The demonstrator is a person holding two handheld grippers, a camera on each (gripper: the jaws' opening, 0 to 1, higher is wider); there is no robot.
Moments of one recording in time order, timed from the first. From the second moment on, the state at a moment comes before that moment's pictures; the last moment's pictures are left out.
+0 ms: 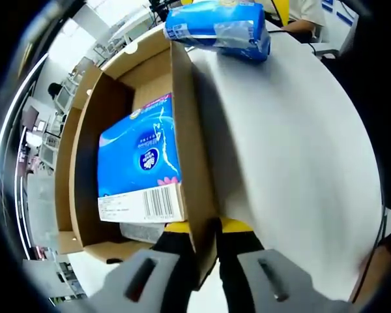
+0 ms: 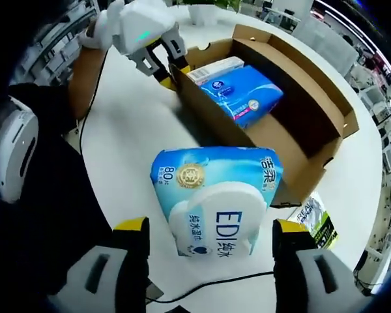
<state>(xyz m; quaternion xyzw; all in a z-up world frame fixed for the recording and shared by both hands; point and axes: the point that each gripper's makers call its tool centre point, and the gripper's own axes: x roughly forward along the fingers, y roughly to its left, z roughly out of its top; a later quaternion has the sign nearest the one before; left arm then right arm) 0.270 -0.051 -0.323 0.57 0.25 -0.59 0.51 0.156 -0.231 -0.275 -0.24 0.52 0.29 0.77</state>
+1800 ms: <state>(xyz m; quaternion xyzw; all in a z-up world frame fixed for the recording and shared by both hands) 0.277 -0.052 -0.323 0.57 0.26 -0.58 0.51 0.176 -0.223 -0.293 -0.20 0.31 0.28 0.89</state>
